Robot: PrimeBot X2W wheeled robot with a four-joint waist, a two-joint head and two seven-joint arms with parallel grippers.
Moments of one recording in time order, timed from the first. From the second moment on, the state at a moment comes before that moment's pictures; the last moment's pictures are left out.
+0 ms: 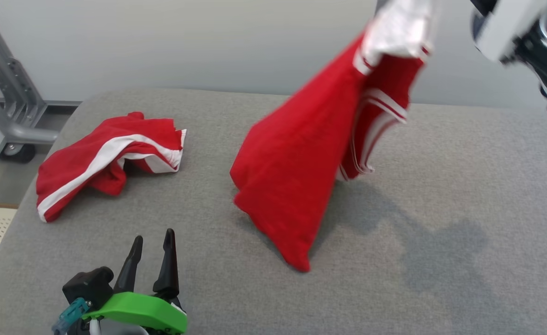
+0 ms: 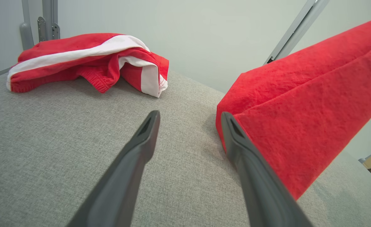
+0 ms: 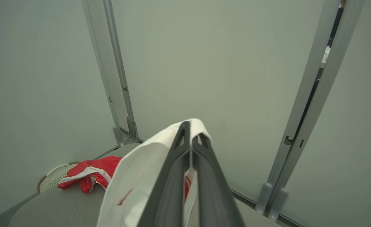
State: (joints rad) left arm 0.03 0.05 -0.25 0.15 -0.61 0.06 -0.22; right arm -0.96 -0.42 0.49 0.27 0.80 0.13 0.40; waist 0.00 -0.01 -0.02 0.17
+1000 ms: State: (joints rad) left arm -0.26 0.08 -0.46 0.23 -0.52 -0.04 0.03; right arm -0.28 -0.36 0.34 0.25 0.95 0.06 0.10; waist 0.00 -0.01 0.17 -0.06
